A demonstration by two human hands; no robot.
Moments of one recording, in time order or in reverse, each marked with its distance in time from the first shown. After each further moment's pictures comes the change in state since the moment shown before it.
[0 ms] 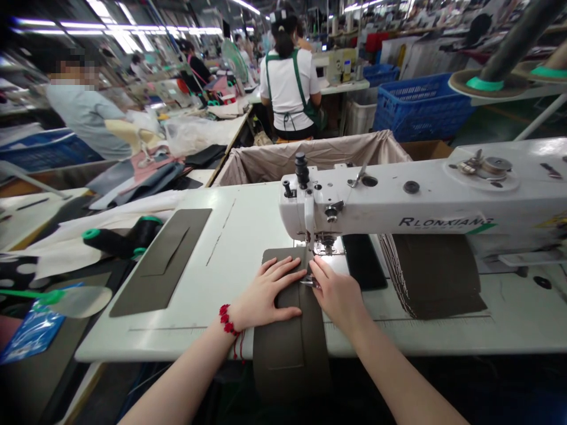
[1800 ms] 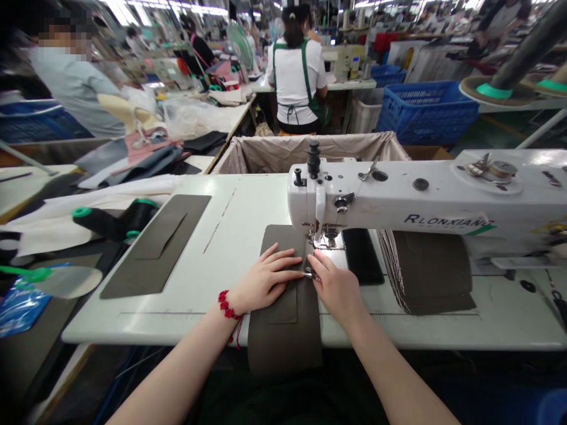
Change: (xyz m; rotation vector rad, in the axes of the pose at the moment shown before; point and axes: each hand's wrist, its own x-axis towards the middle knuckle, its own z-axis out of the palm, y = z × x) left_hand 0.002 -0.008 0.002 0.007 0.055 0.105; right_hand -0.001 -0.002 -0.004 -0.008 0.011 0.006
